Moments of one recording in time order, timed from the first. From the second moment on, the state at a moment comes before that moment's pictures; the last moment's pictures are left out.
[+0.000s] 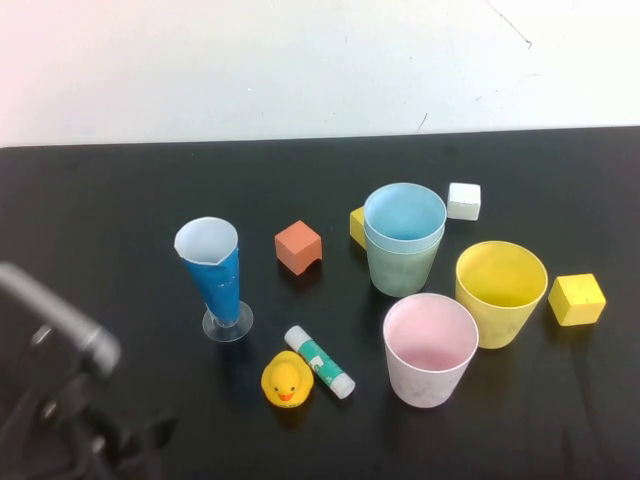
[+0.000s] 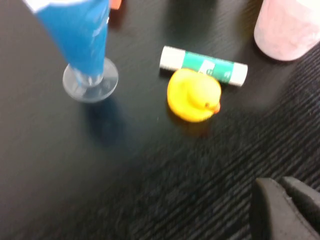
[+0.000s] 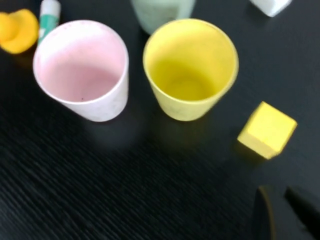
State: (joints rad) right arm 0.04 1.11 -1.07 0.44 1.08 -0.77; left arm -0.53 0.77 -0.64 -0.19 0.66 0.10
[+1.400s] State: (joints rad) right arm 0.32 1.69 -1.74 0.23 1.29 -0.58; left arm -0.53 0.58 -0.50 -0.19 0.63 0.04
